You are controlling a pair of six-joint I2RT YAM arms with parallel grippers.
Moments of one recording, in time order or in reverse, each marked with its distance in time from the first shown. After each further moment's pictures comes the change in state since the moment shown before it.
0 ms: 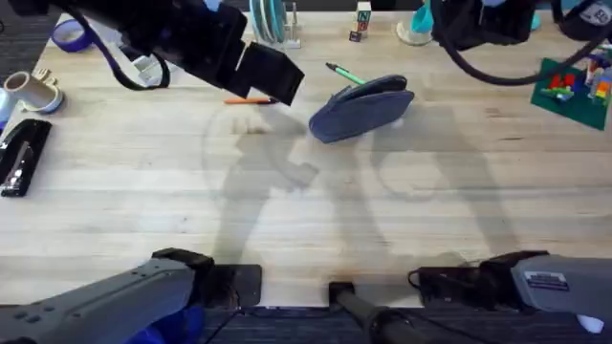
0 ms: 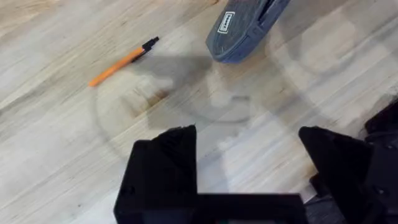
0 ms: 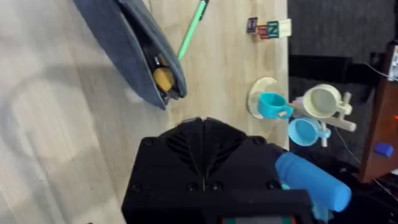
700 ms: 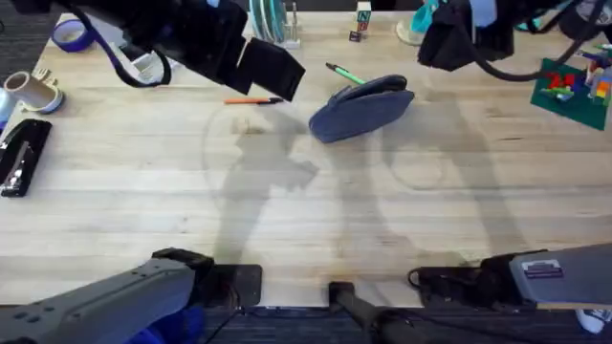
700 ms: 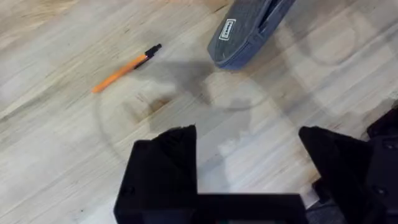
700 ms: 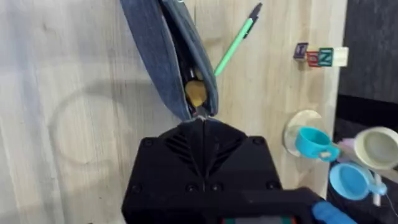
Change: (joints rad) left arm 0.000 0.000 0.000 0.024 0.000 0.000; right arm -0.088 0.125 0.000 -0.074 -0.200 -0.176
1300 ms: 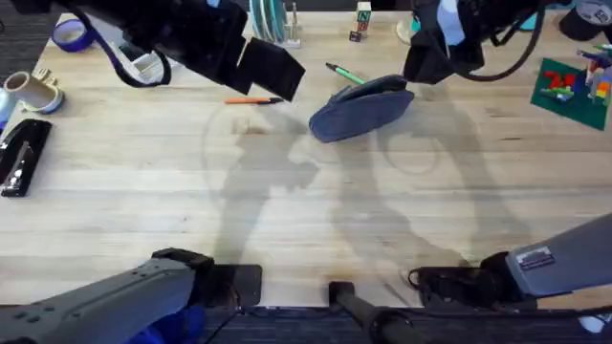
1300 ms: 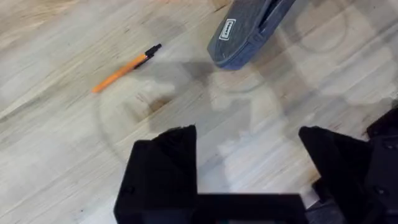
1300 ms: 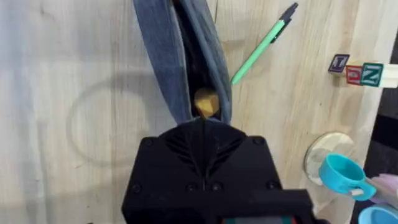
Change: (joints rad) left arm 0.000 0.000 0.000 0.000 0.000 0.000; right arm -0.003 0.155 0.000 0.020 -0.013 -0.089
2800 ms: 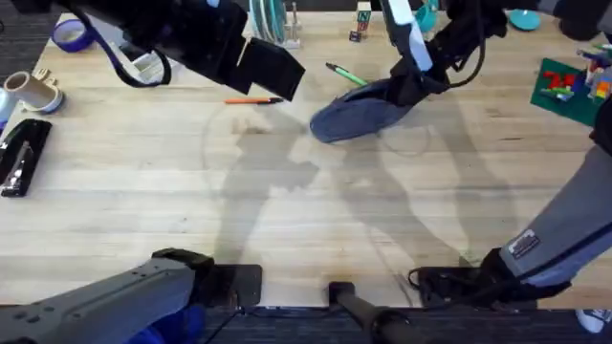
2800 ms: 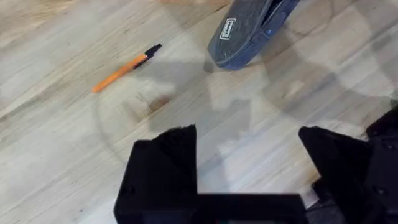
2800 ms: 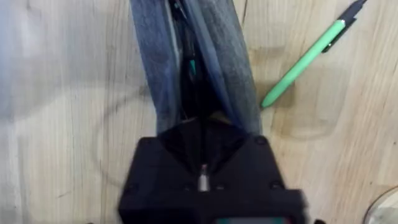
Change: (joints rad) left arm 0.000 0.000 0.000 0.001 0.000 -0.003; right arm -0.015 0.248 0.000 0.050 -0.066 -0.052
